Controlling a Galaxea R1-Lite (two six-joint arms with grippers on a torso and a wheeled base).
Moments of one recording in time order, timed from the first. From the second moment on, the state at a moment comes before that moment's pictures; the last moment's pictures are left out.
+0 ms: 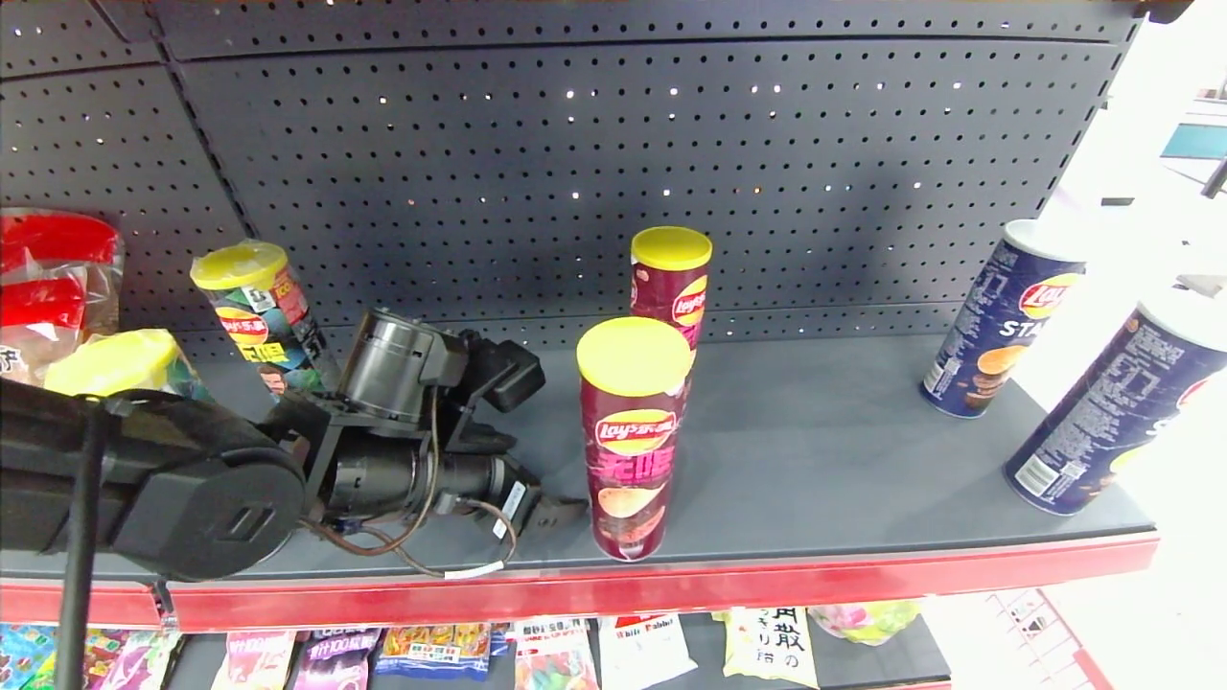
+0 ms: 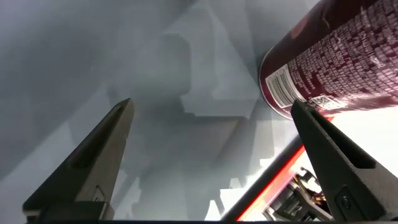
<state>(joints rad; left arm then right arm) -0.56 1.79 -0.87 -0.24 -0.15 0.15 0.01 0.09 -0.11 0.16 -0.19 -0.07</state>
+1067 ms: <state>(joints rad) -0.58 1.82 -0.91 -0.24 -0.15 0.15 0.01 0.08 -0.11 0.16 -0.19 -0.07</state>
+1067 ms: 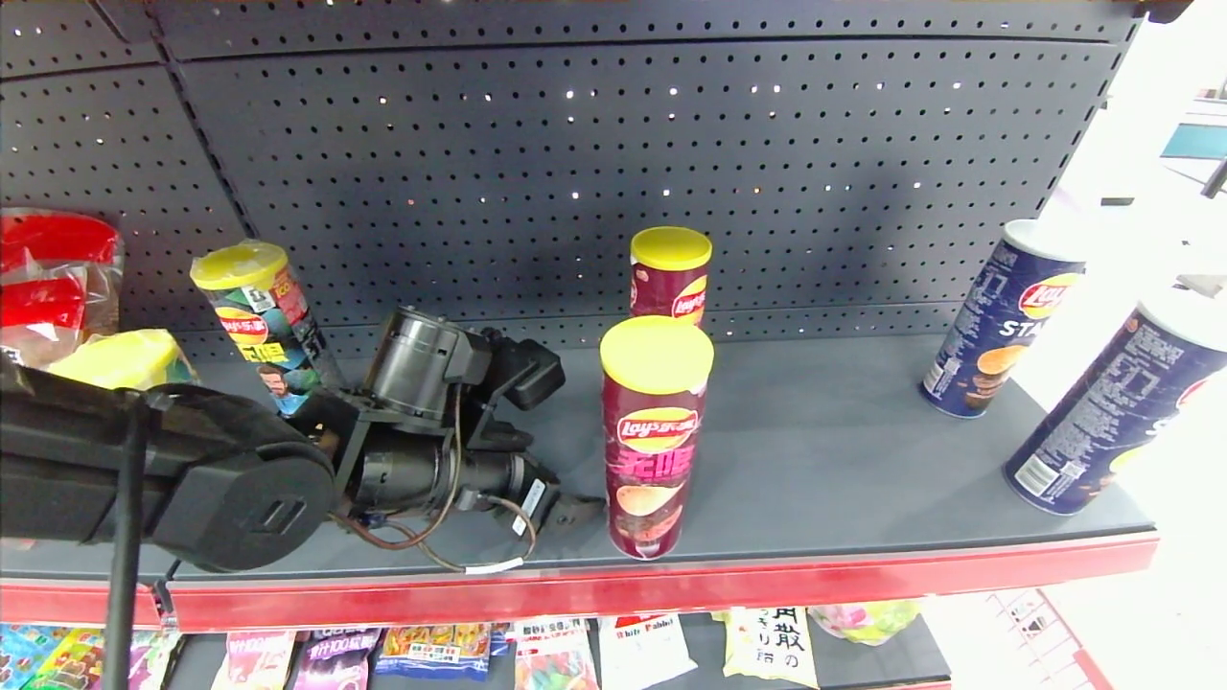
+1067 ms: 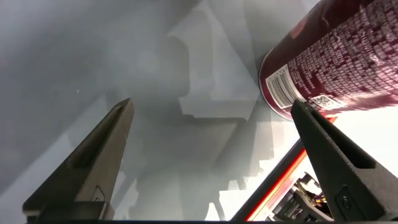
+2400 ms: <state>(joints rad) -0.54 1.51 -0.72 -0.16 -0.15 0.14 0.02 0.04 -0.11 0.16 -0.12 -0.08</state>
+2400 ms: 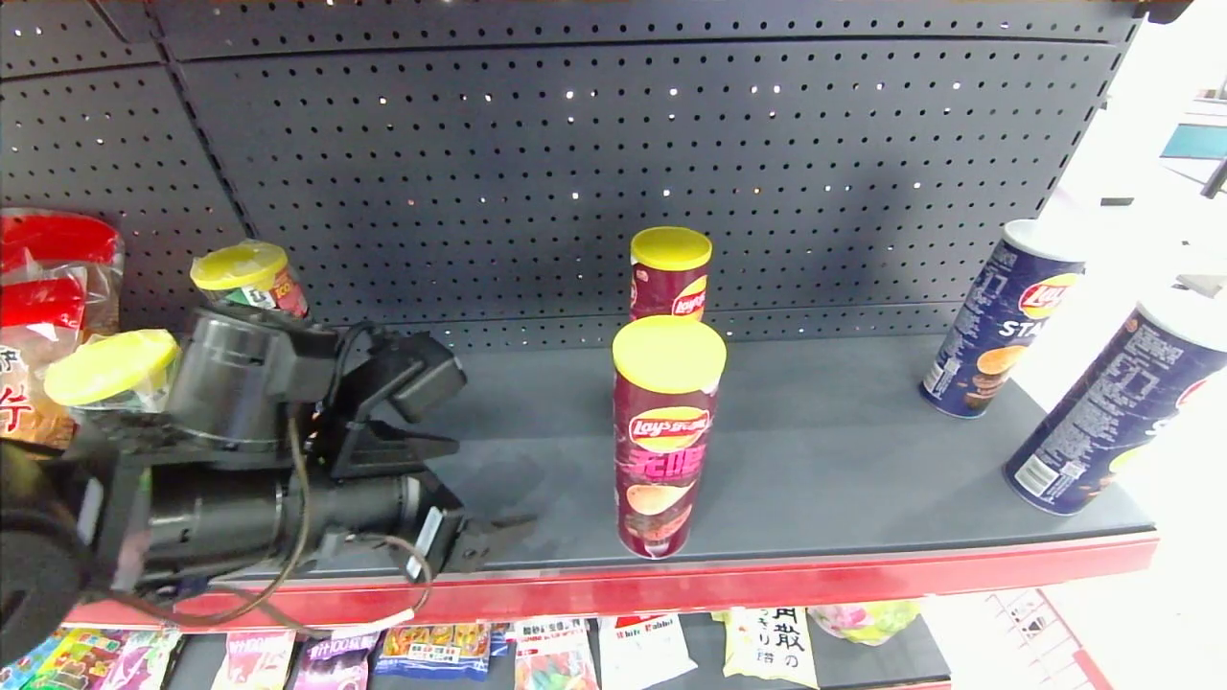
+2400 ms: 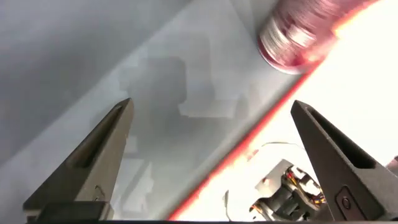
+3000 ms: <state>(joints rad) -0.32 0.55 -0.56 0.55 -0.08 0.10 -0.02 0.04 -0.11 0.16 -0.17 -0.16</state>
